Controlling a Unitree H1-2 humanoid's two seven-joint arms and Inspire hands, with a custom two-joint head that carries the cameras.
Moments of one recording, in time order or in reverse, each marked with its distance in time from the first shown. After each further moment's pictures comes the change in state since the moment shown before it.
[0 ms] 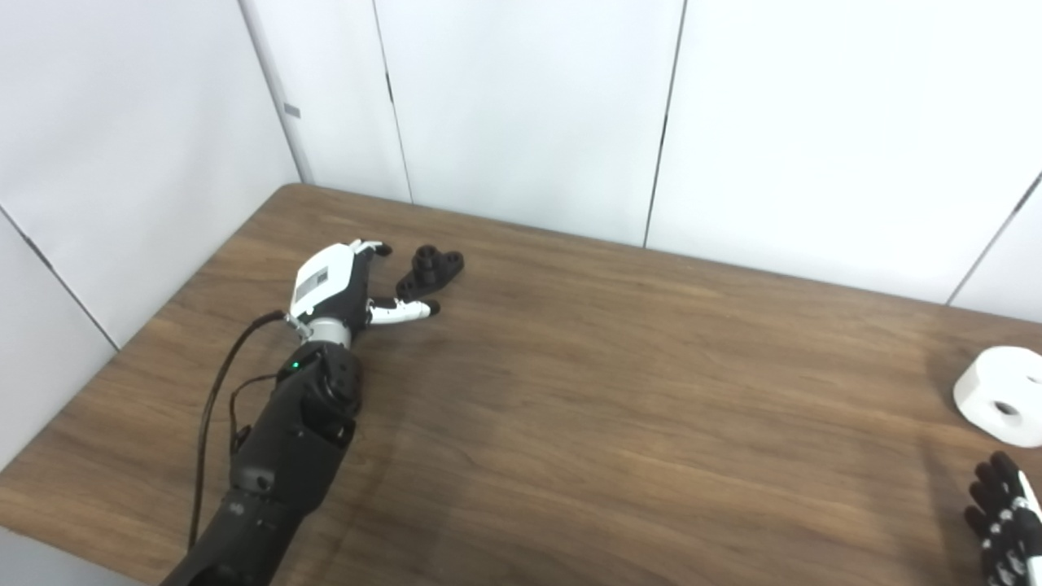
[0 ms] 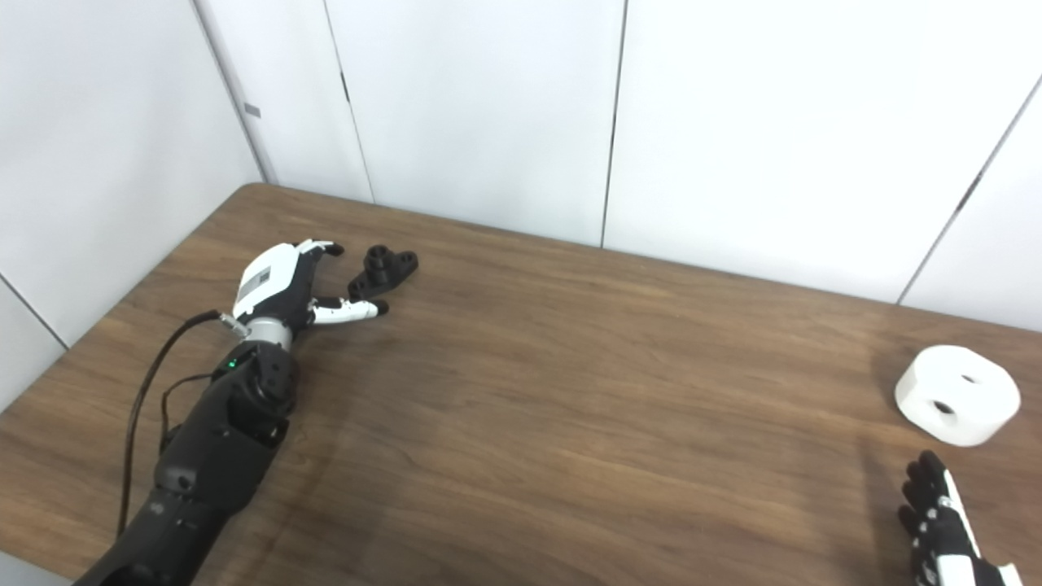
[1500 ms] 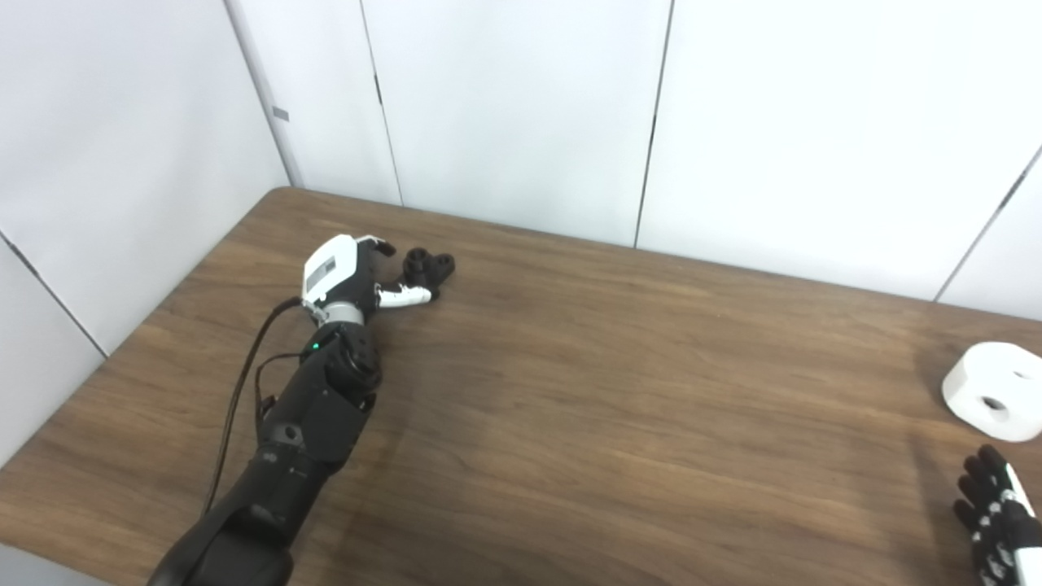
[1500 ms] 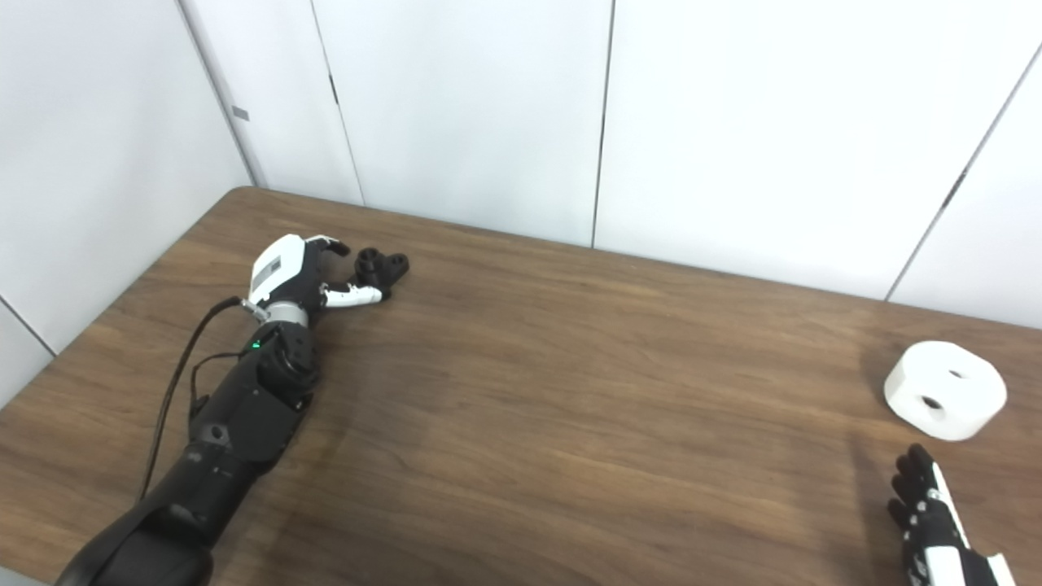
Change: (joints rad) left arm -0.143 -0.010 -0.060 0.268 -0.121 -0.034 0.160; right arm -0.001 -0.007 -0.001 0.000 -0.011 0.000 0.000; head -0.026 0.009
